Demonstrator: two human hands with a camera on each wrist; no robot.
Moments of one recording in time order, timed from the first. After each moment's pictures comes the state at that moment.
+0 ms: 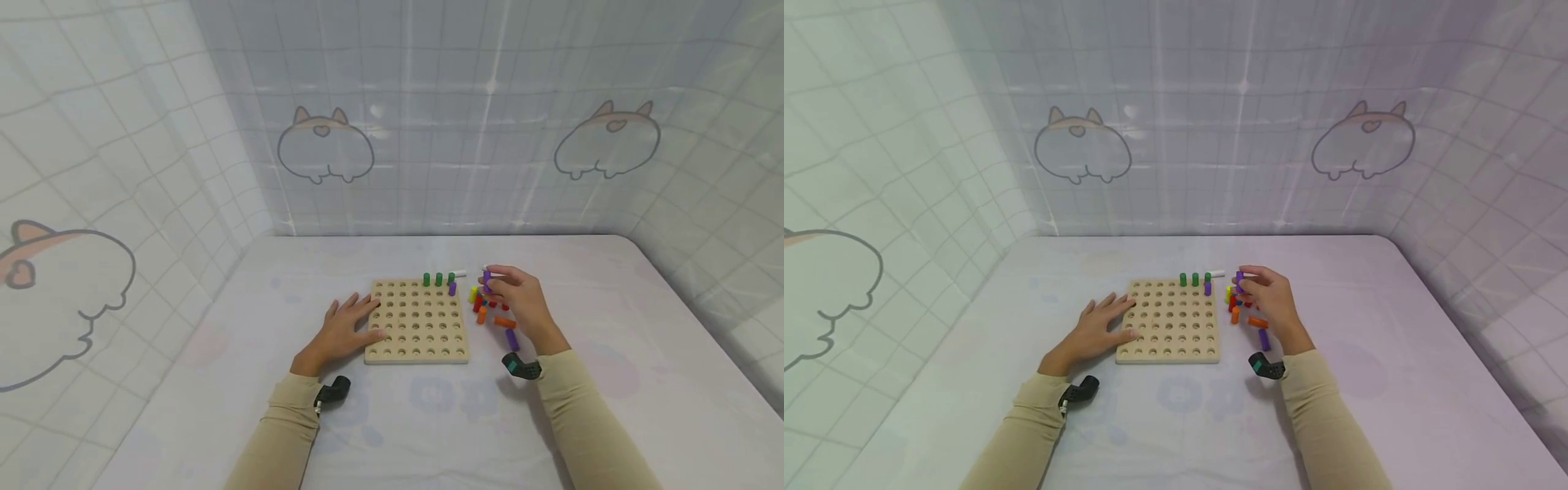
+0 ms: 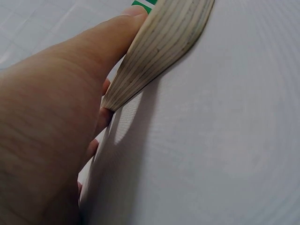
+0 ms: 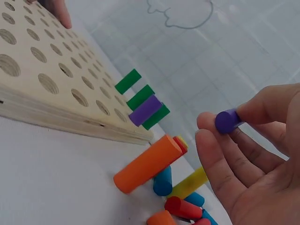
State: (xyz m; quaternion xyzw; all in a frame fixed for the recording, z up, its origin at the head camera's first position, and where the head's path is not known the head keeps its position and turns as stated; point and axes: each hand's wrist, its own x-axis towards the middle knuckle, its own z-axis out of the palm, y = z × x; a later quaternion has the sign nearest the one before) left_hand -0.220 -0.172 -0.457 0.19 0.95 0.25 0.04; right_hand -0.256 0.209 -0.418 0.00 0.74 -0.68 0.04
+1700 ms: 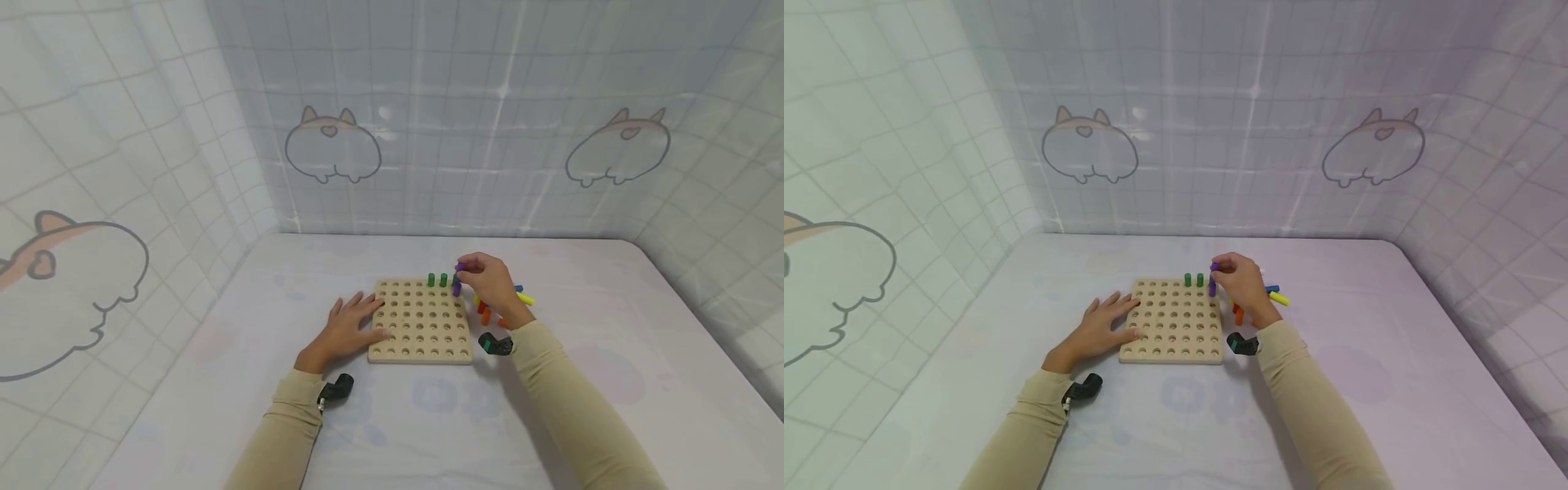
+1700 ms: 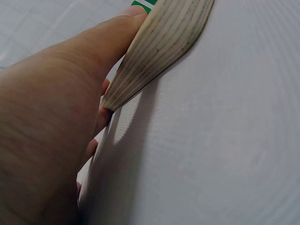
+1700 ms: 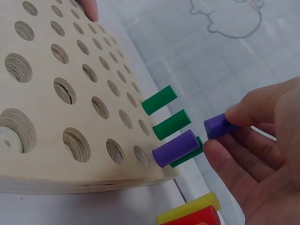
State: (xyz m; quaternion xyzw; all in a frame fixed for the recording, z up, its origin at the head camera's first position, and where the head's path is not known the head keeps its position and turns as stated) left_hand -0.222 -0.167 -0.448 0.17 0.95 0.25 0.05; right_hand -0.300 0.161 -0.407 -0.11 0.82 -0.56 0.01
